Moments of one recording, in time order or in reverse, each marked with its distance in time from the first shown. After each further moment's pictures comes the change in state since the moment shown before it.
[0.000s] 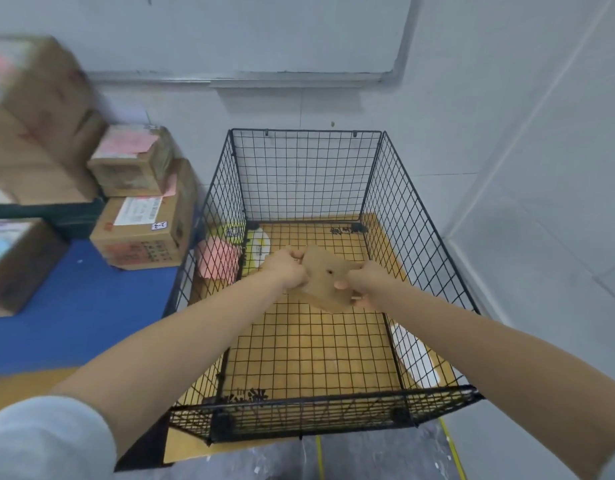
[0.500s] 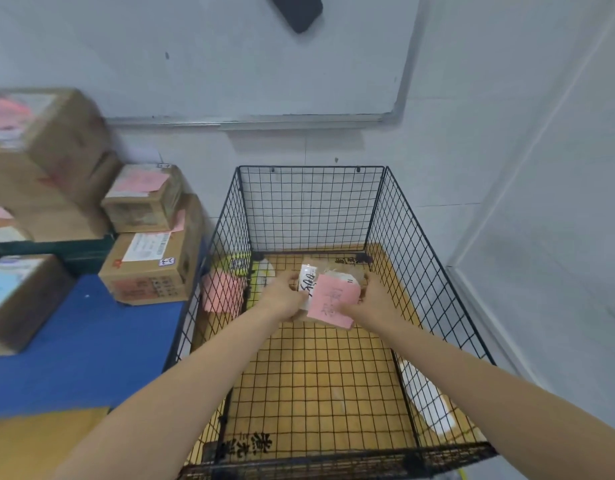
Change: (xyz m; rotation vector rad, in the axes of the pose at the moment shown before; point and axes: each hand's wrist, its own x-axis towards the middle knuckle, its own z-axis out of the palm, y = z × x) left_hand 0.006 -0.002 -0.016 -0.146 -0.008 0.084; right_hand 0.012 -0.001 0.000 -0.175 0.116 -0.368
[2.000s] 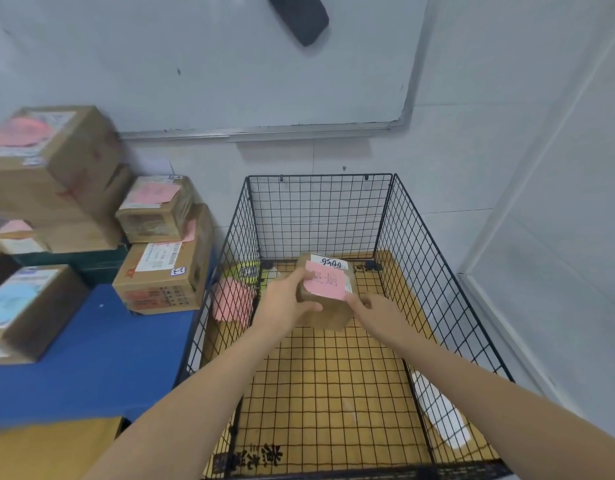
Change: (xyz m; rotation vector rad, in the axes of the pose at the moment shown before) left_hand 0.005 -0.010 -0.013 0.470 0.263 0.435; right_hand -0.003 -0.001 0.000 -0.317 -0.047 -0.108
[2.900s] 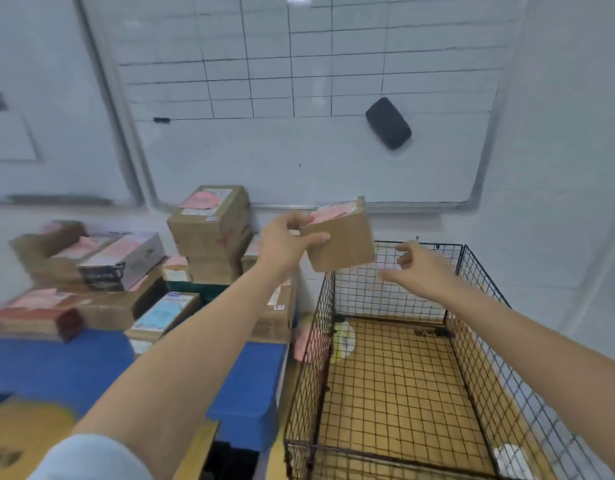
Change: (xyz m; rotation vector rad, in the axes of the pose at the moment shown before) left_hand -0.028 0.034 -0.220 -0.427 0.459 0.006; right_hand -0.051 -0.178 -0.077 -0.101 0.179 -0.358
